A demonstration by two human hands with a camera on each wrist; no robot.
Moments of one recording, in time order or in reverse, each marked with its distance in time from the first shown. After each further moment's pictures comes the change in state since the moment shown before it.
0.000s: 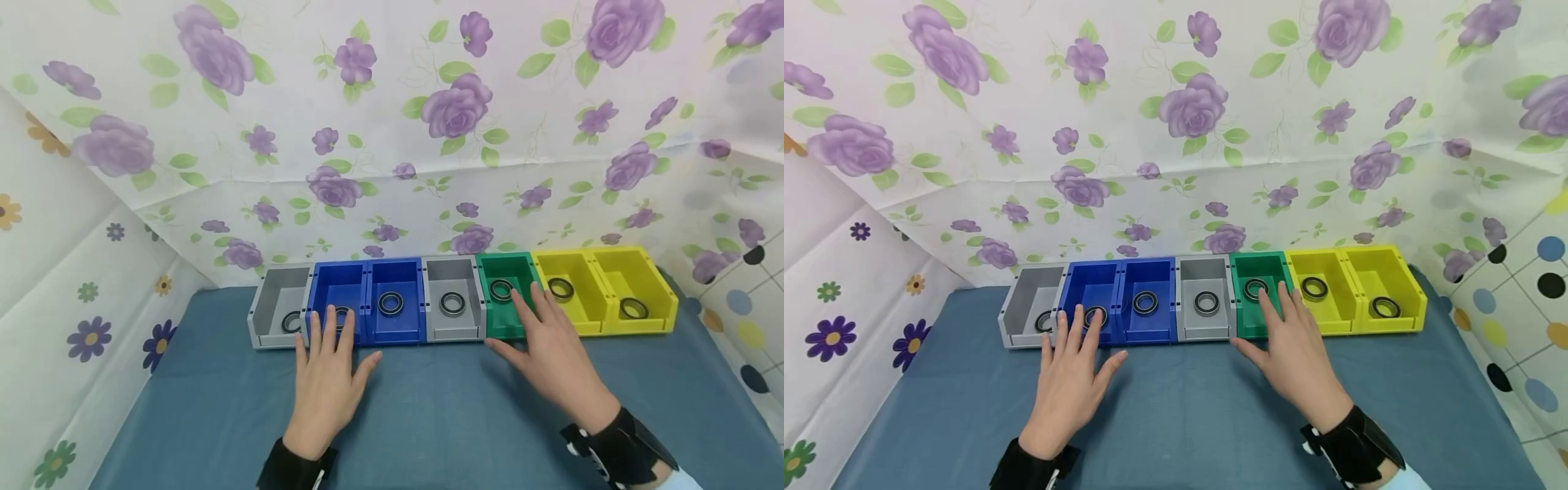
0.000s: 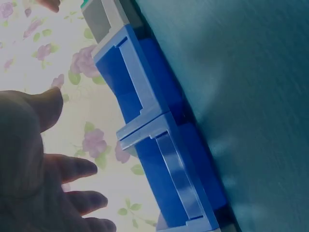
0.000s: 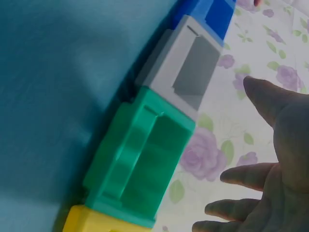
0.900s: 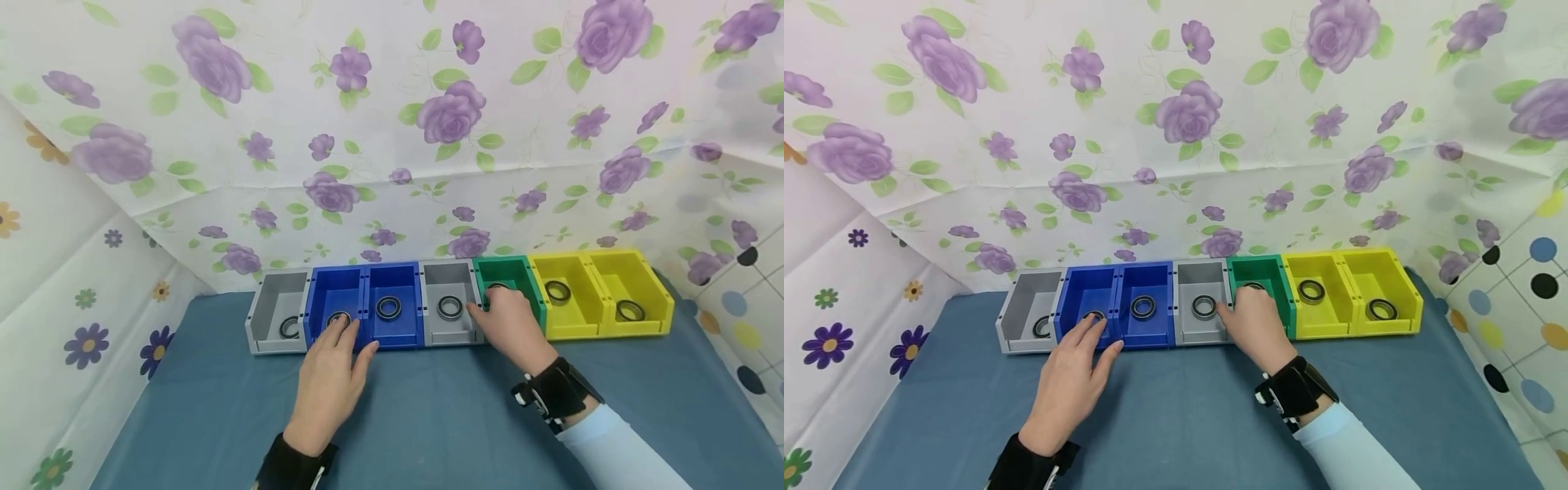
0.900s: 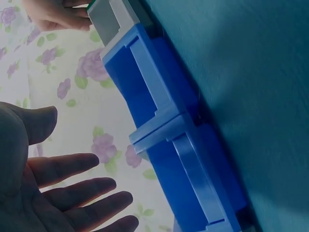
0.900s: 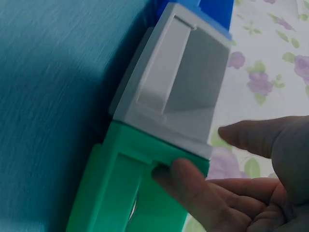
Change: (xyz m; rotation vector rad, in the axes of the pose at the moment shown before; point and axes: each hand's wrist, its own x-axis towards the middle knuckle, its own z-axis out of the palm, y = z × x) left_hand 0.012 0.010 -0.011 -0.133 0.110 0.089; right_hand 0.062 -0.024 0.022 0.231 -0.072 0.188
